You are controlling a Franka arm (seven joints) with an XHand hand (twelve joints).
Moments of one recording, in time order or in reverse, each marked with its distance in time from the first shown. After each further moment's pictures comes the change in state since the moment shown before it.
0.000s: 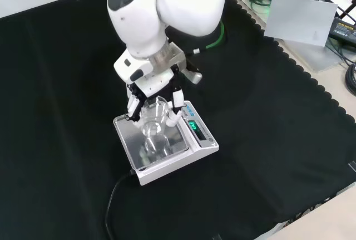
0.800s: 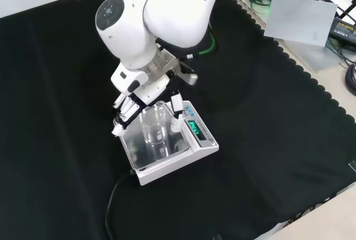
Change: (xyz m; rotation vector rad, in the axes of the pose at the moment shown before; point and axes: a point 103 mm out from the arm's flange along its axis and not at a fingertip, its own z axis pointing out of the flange) arm -0.011 0.007 0.017 0.113 -0.004 -0.079
